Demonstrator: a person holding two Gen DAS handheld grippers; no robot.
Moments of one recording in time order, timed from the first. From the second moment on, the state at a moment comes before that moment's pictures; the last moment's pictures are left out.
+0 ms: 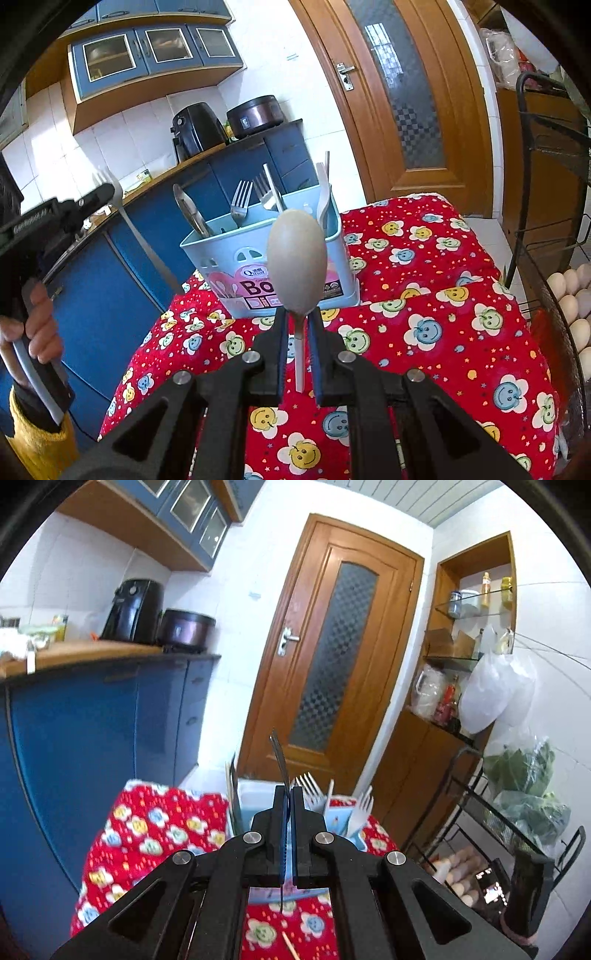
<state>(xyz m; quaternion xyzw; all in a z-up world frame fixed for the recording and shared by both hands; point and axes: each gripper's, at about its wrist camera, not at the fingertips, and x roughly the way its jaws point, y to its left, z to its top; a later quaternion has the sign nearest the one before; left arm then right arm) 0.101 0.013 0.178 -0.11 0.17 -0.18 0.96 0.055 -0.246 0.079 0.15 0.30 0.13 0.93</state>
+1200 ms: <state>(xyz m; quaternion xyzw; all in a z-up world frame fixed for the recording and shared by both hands) 0.178 -0.005 0.213 -0.10 0.14 -0.14 0.98 0.132 -0.251 0.164 0.10 0.20 0.09 0.97</state>
